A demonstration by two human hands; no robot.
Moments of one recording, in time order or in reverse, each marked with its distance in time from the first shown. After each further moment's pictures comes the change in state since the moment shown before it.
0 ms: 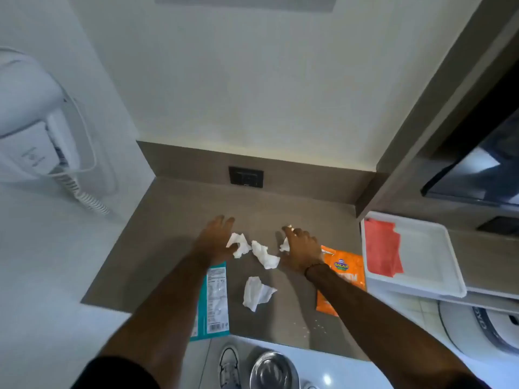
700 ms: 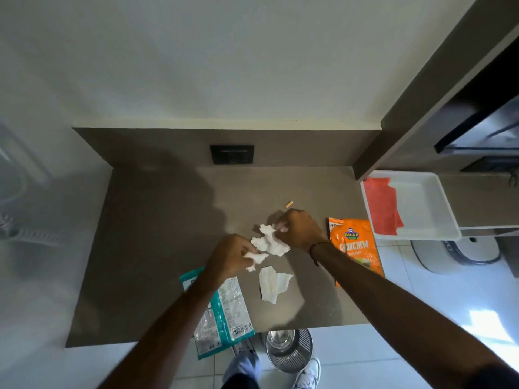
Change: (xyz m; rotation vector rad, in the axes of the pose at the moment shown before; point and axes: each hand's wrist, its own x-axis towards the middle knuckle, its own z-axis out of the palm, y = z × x) left_hand 0.023 -0.016 0.042 -0.392 -0.253 0.116; right_hand 0.046 -0.030 0.019 0.318 -0.036 0.198
